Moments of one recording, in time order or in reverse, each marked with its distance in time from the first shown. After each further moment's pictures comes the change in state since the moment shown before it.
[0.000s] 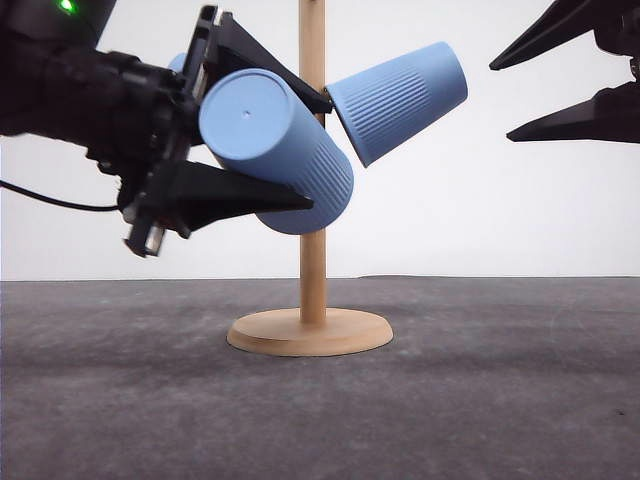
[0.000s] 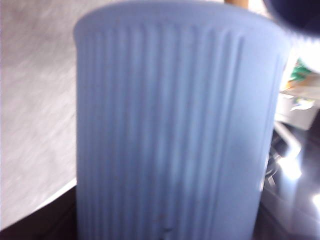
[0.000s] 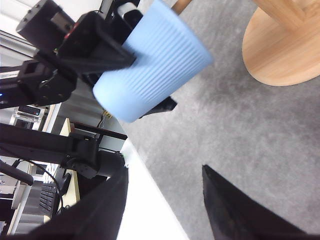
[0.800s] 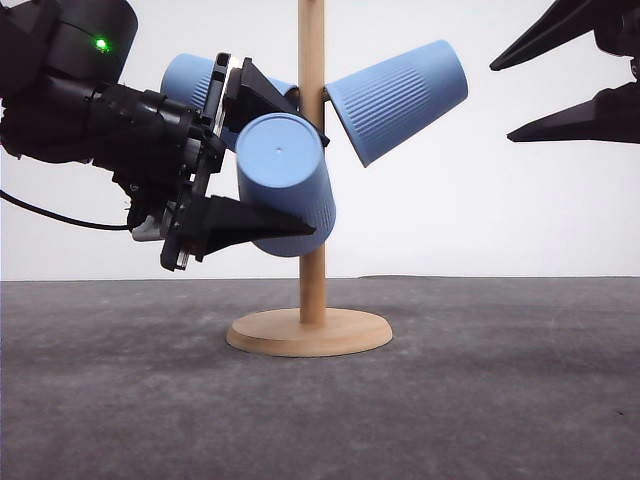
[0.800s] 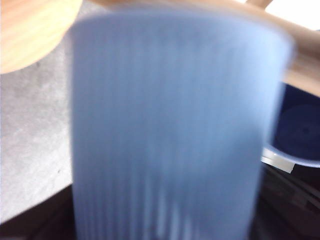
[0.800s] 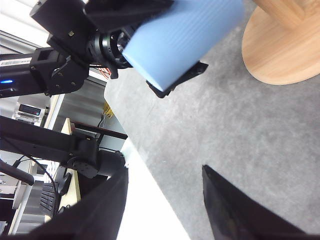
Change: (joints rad) left_arx 0.031 0.110 0.069 0.049 -0.114 -0.061; right_arx 0.000 0.000 0.000 -0.006 0.000 0.000
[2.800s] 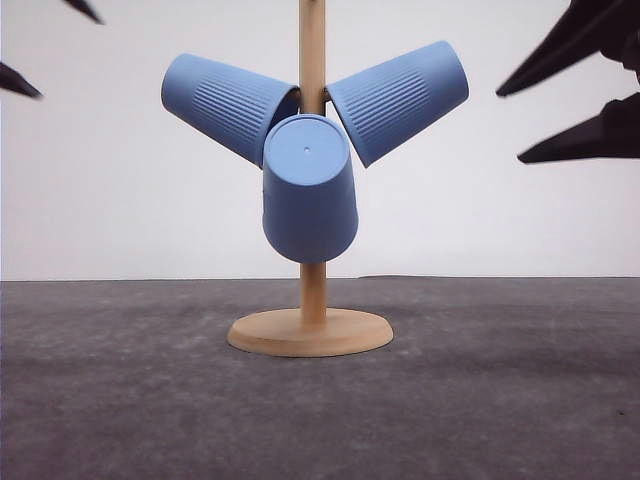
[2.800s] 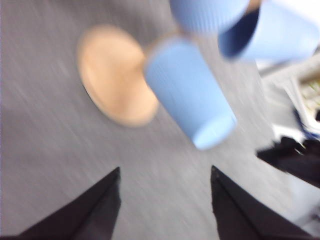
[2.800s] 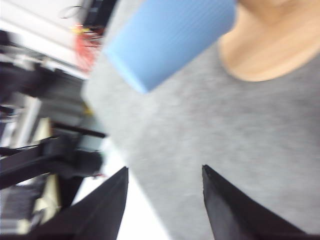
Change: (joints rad) left_arx 0.114 -0.953 0.000 -1.138 -0.458 1.000; right_arx 0.000 0.000 0.000 -0.029 0.119 -0.048
